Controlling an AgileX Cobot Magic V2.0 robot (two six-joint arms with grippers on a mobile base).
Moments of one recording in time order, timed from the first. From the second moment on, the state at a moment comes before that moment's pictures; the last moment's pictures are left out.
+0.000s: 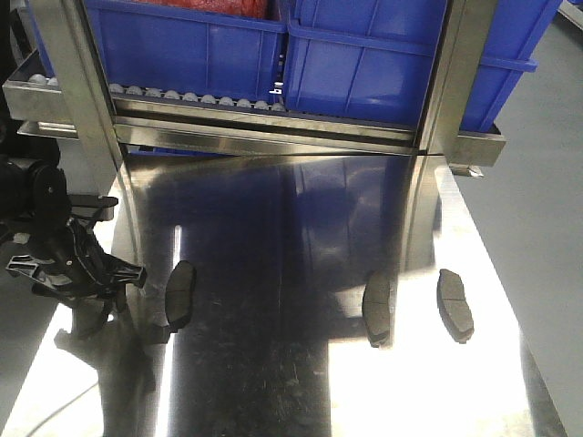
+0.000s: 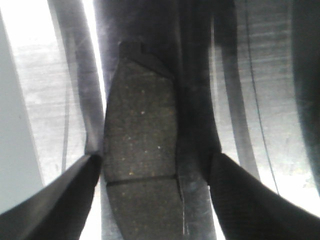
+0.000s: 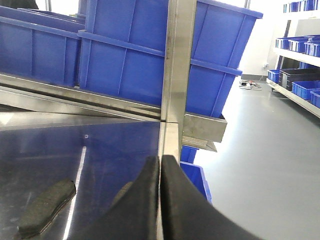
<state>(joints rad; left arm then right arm) -0.14 1.89 -1.20 -0.03 0.86 -0.06 0.04 -0.02 0.03 0.01 0.08 -0.11</state>
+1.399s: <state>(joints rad) -0.14 0.90 -0.58 -0.03 0.45 -0.04 0.04 -0.02 0.03 0.01 0.08 -0.11</state>
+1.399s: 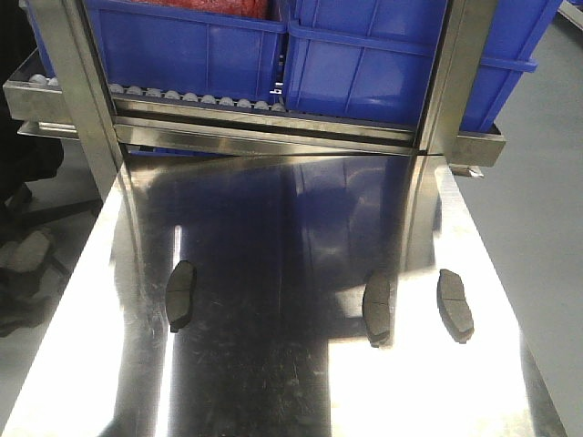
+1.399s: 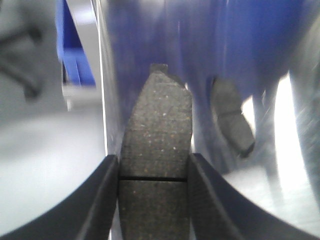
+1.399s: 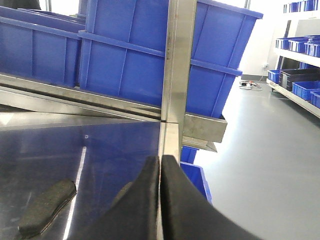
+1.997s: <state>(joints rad) -0.14 0.38 -0.39 -0.03 0.44 -0.04 0.04 -0.02 0.03 0.01 0.08 -0.11</state>
